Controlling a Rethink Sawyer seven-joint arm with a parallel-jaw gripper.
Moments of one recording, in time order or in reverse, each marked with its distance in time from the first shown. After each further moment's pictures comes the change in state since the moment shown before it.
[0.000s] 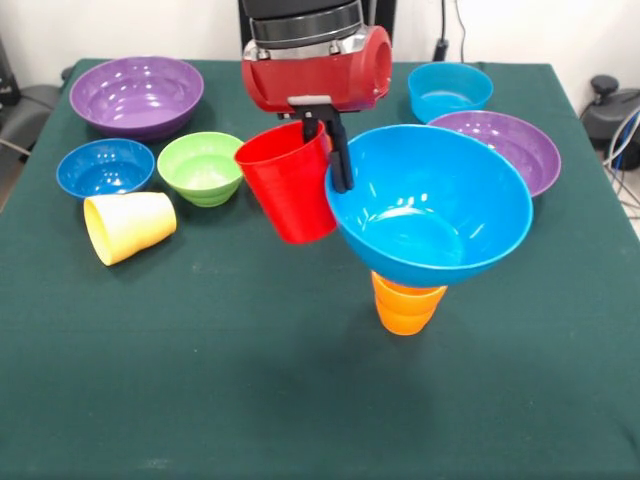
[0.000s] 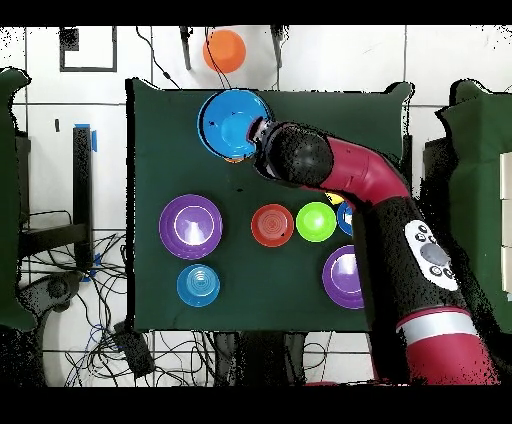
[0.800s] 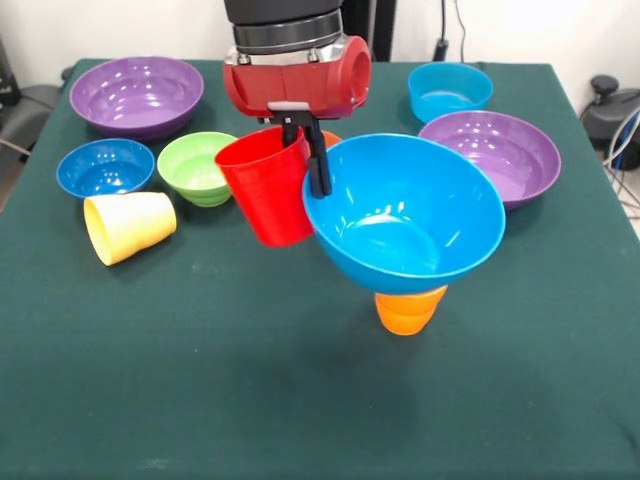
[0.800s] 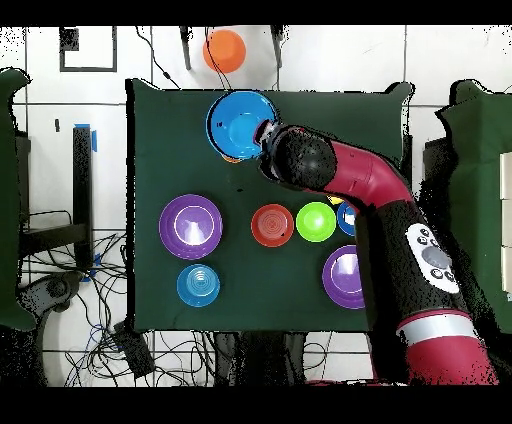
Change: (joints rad) arm 0.014 0.007 -0.040 0.000 0.000 -0.034 0.000
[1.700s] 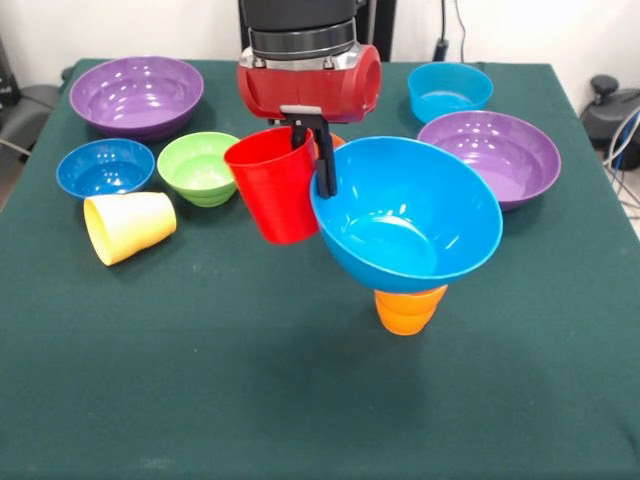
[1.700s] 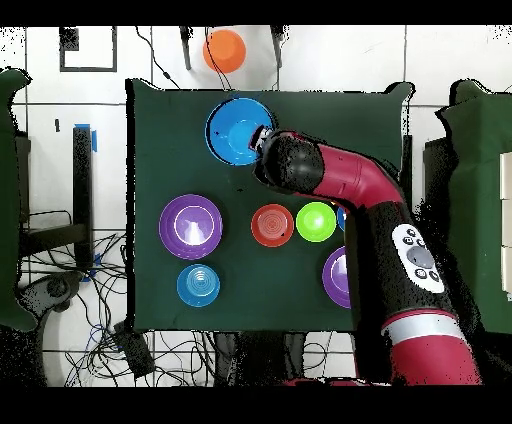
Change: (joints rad) arm 0.055 0.002 -0.064 -0.002 -0.001 -0.003 0.000
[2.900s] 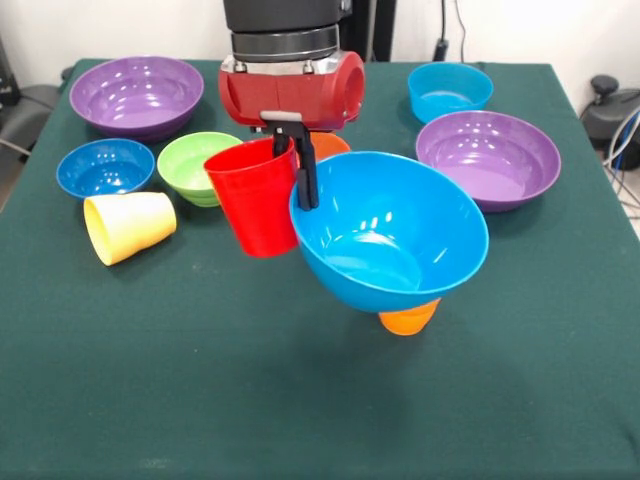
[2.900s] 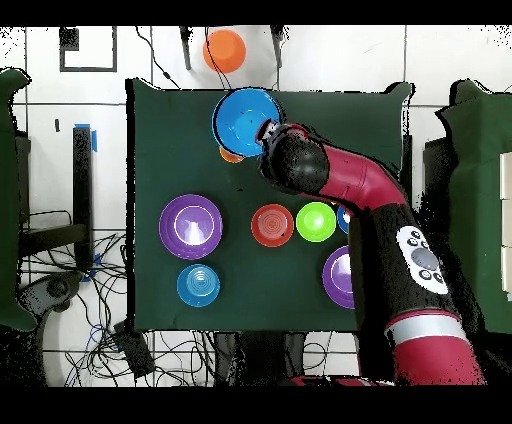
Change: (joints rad) arm -0.008 0.009 -0.009 -0.001 0.022 -0.084 0.000
